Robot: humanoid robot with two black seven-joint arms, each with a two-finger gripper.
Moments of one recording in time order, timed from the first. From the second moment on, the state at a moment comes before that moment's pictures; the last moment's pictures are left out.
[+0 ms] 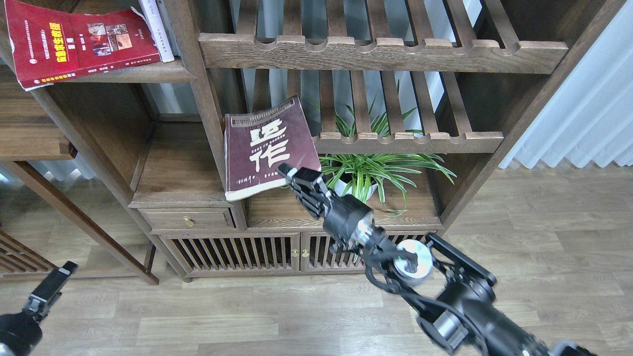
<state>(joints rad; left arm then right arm) 0.17 0.38 -1.32 -0.85 -0.15 -0.49 0.16 0.24 -0.12 0.82 1.28 0.33 0.28 -0.15</state>
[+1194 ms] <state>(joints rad) -0.02 0.25 -0.67 -1.05 -0.56 -0.49 0.13 -0.12 -0.02 0.91 1.09 0.18 0.58 -0.46</state>
